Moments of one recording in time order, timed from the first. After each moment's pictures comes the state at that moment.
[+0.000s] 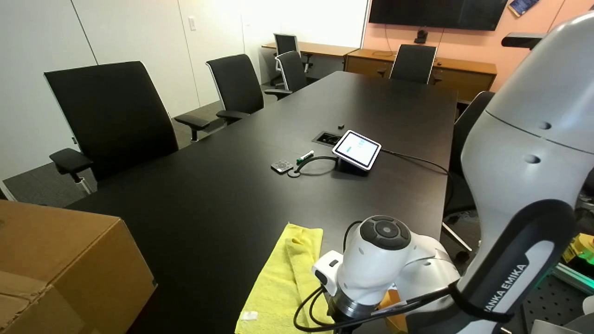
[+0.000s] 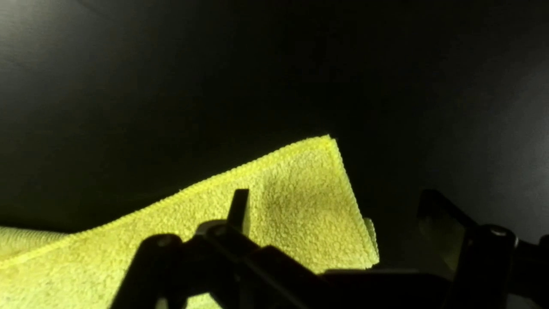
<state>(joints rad) 0.43 0.77 0.05 -2.16 -0.07 3.07 -0.02</state>
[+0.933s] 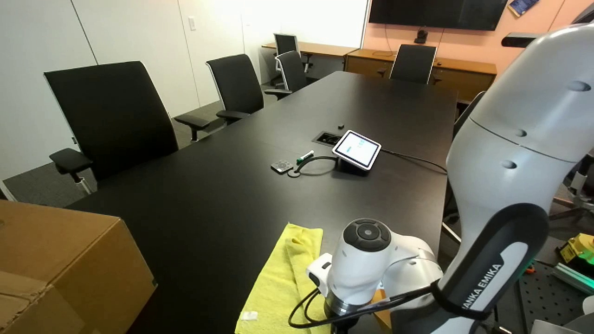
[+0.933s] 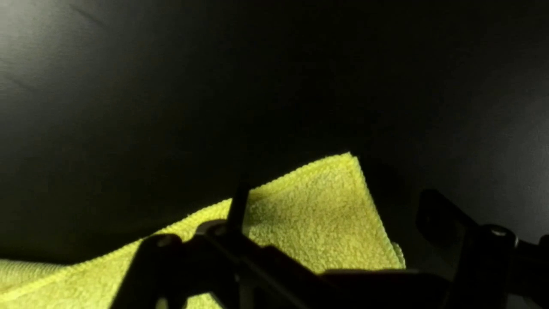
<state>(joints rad) 0.41 0.82 0.05 -2.09 -0.07 2.98 -0.02</state>
